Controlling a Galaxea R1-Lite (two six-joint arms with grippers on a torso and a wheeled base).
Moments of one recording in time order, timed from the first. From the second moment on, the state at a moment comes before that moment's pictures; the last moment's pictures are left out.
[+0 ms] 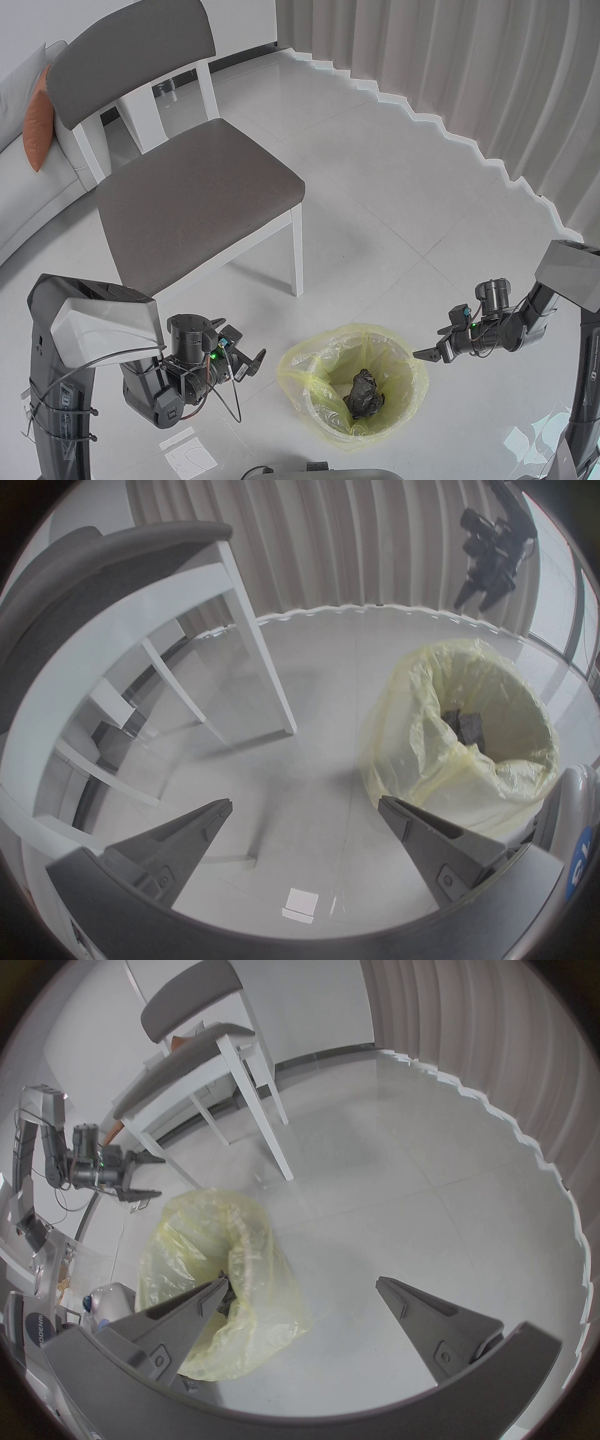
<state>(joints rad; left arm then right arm) -0.43 2.36 -0.60 -1.34 0.08 0.43 0.04 2.35 -0.87 -0.63 0.46 -0.36</state>
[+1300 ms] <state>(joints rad) -0.56 2.57 -1.01 -0.96 0.07 0.43 -0.12 2.10 -0.83 -0.49 0.47 -0.45</state>
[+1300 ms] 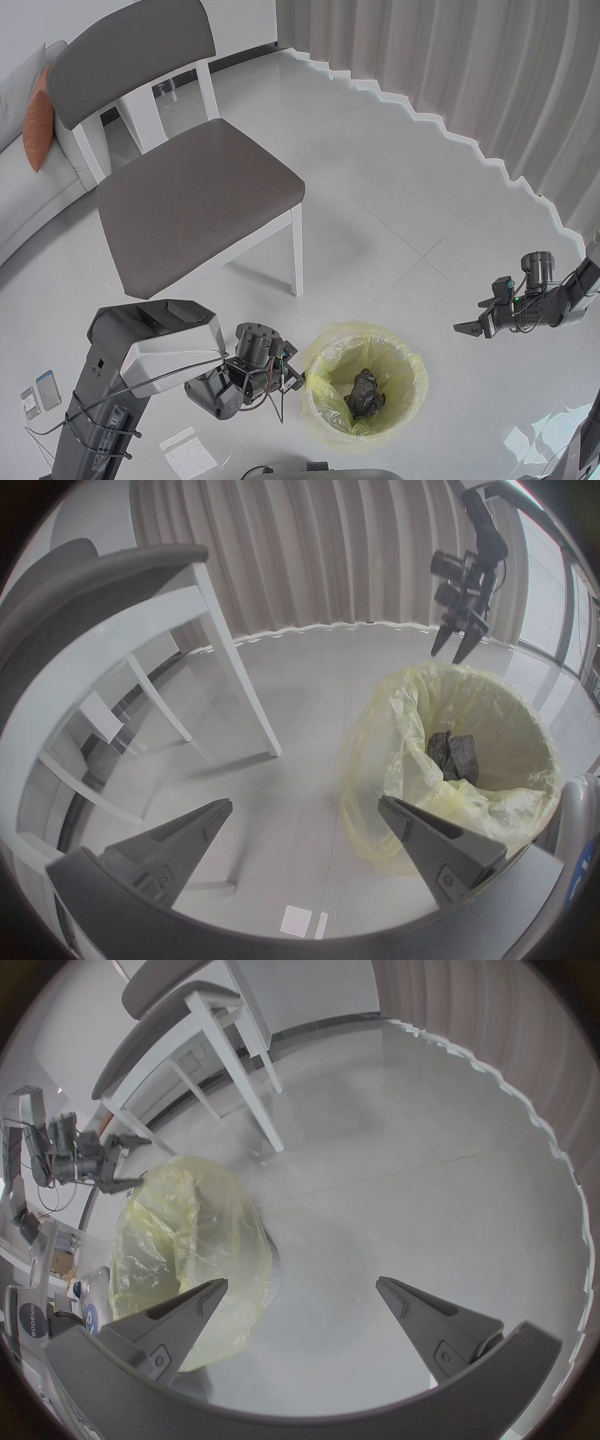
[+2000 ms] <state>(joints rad) -0.59 2.36 -0.54 -1.39 0.09 0.33 -0.15 1.83 -0.68 -0.49 0.47 -0.44</state>
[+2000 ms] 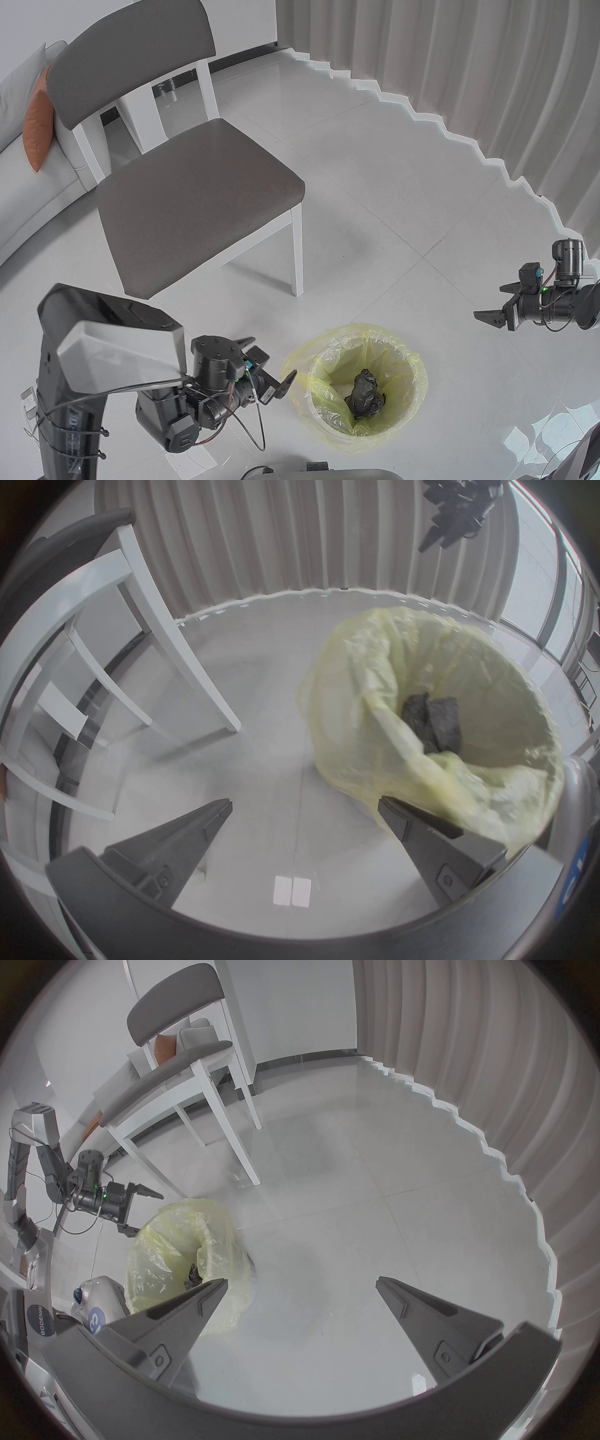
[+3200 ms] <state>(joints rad) -0.57 1.20 -0.02 -1.22 0.41 0.13 -0.08 0.36 -0.29 0.04 0.46 -0.03</state>
